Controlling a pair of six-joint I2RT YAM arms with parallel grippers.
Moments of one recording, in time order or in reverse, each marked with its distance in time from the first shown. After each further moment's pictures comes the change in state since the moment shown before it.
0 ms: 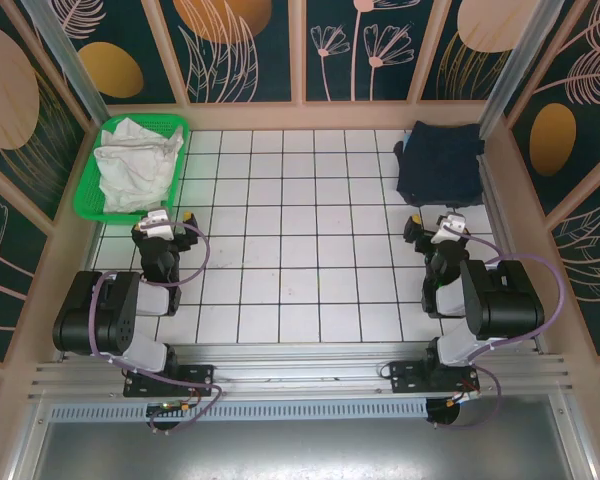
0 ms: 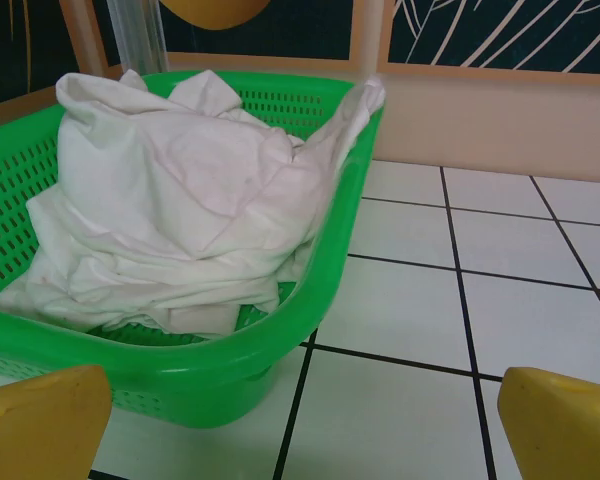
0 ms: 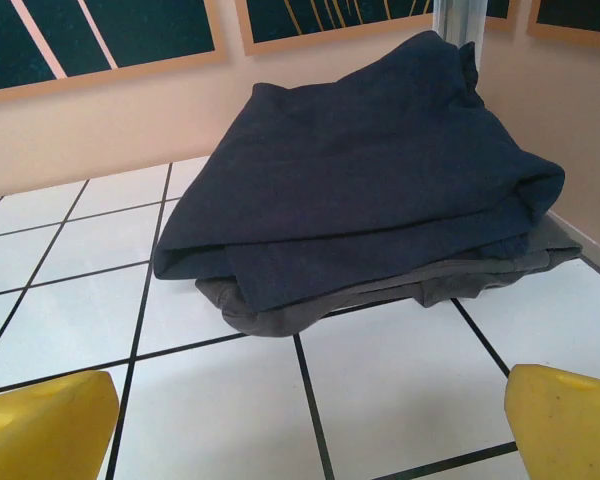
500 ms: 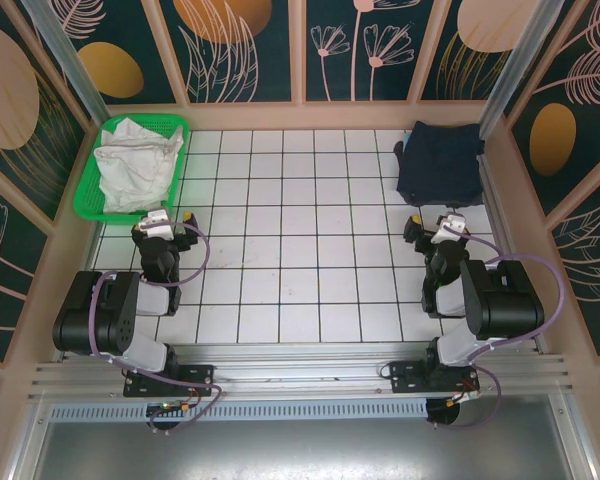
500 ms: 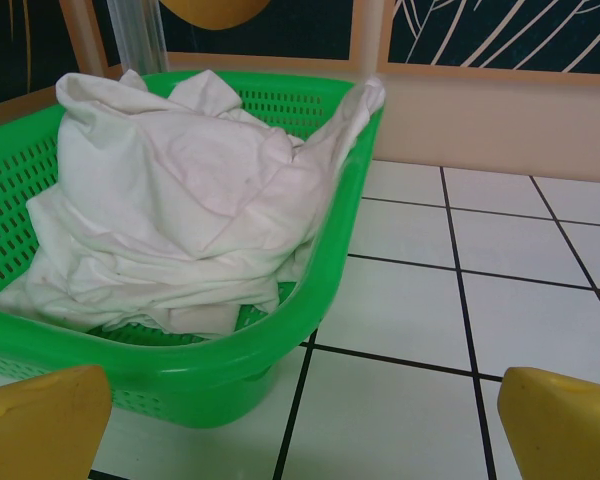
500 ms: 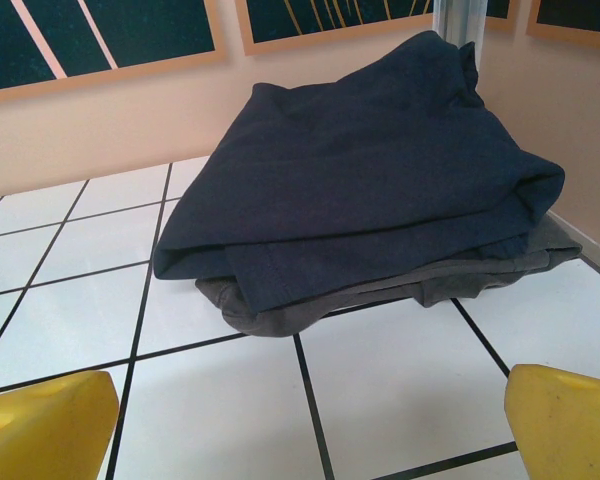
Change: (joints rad) left arm 0.000 0.000 0.000 0.000 0.000 0.000; right arm 0.000 0.000 0.000 0.000 0.000 0.000
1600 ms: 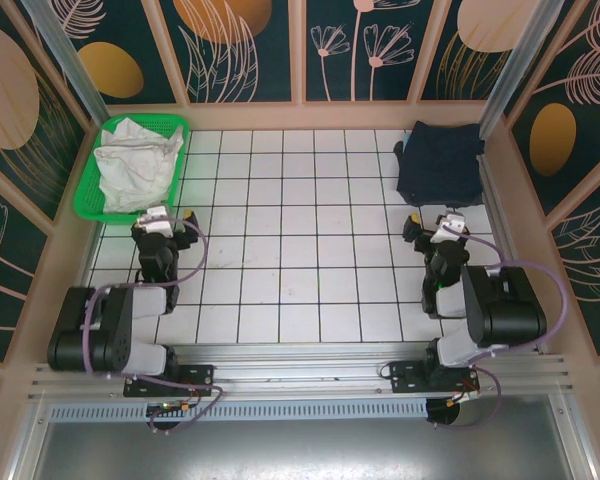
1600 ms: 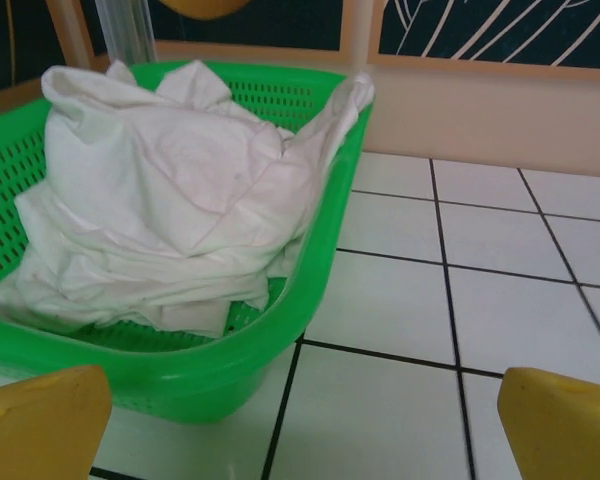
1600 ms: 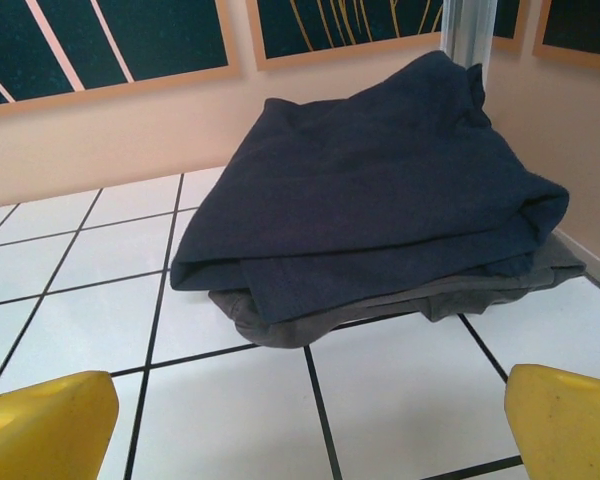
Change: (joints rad) left arm 0.000 -0.172 0.077 -0.286 0.018 -0.040; right arm 0.016 -0.119 -0.005 -0.076 0.001 -0.011
